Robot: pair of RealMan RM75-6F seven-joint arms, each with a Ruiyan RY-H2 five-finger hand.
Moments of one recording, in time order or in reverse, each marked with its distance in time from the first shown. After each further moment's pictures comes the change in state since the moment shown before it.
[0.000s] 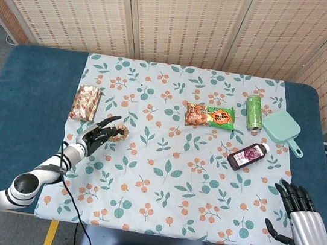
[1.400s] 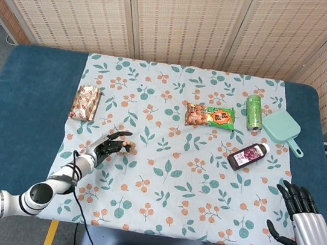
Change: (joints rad) left arm -0.124 -0.022 0.169 -0.039 -0.023 0.119 0.030; right arm -0.010 0.014 -0.004 -0.002 -0.020 0.027 0.019
